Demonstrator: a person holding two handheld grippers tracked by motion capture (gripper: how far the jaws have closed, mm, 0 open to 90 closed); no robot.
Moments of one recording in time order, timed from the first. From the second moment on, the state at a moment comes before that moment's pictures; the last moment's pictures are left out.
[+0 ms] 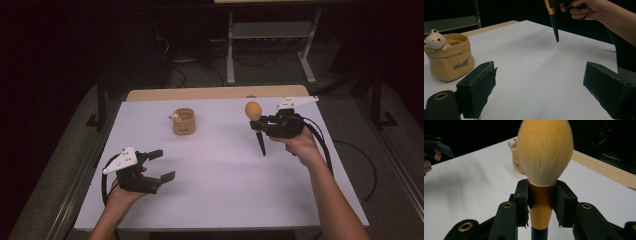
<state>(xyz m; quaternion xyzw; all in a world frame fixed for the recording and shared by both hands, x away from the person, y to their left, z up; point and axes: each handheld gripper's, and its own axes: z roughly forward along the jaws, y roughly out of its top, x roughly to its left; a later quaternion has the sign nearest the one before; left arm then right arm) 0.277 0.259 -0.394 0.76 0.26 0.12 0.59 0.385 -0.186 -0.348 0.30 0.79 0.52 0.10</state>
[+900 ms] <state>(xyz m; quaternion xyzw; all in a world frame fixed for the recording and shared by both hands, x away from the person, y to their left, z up) 0.315 0.211 -0.374 0.76 0.20 0.12 0.61 0.375 -0.160 -0.341 0.27 0.78 0.56 0.08</state>
